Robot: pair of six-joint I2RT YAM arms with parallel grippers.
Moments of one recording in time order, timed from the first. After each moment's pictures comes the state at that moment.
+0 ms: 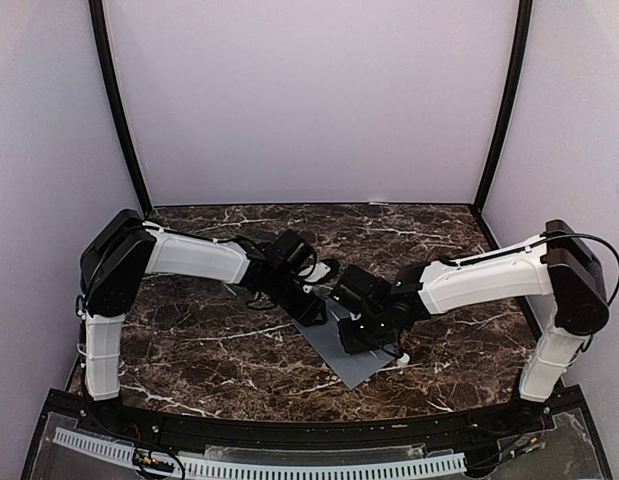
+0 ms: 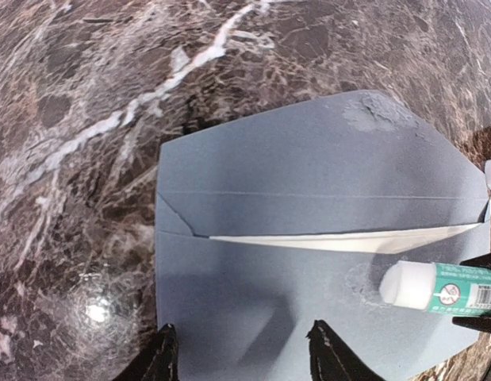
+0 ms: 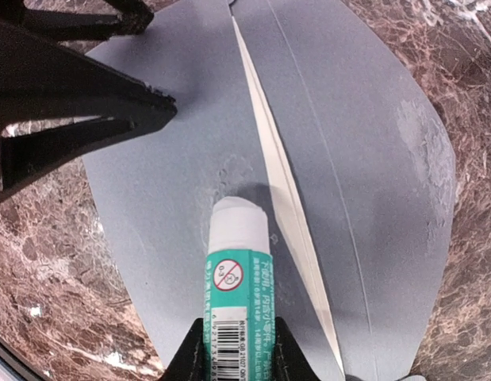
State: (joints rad) left arm -0.85 2.08 1.41 -0.36 0.23 -0.06; right arm 1.07 1.75 1.09 -0.55 0.13 0.76
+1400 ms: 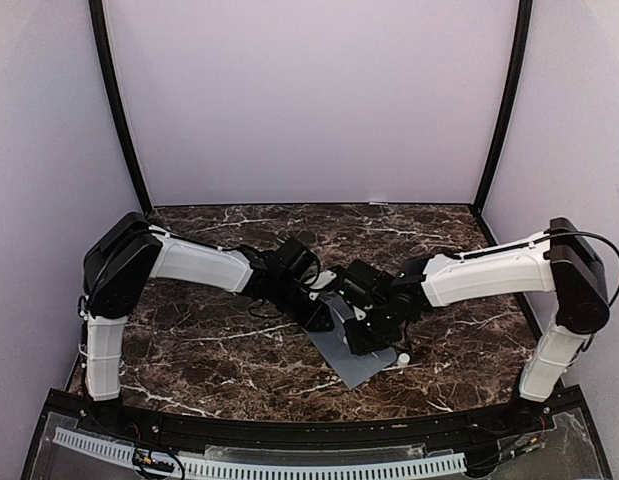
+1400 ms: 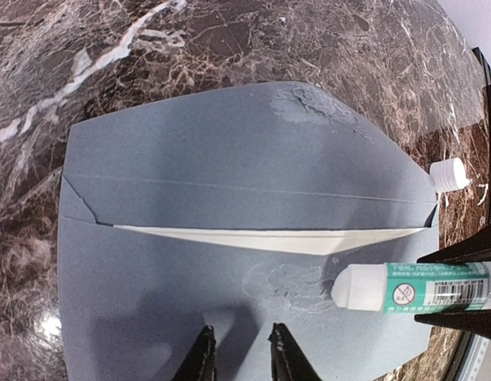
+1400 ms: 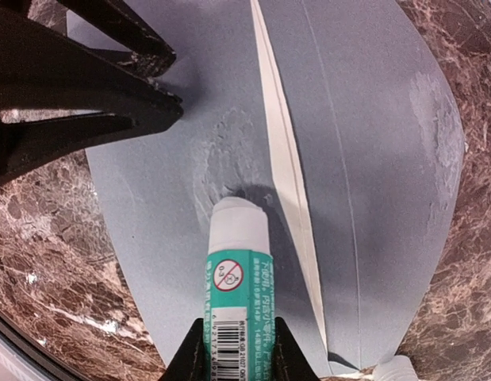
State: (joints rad) left arm -0.88 2.10 1.36 -0.26 0.38 -0.14; right arm 1.03 1.73 1.10 -0.65 0.03 0.69
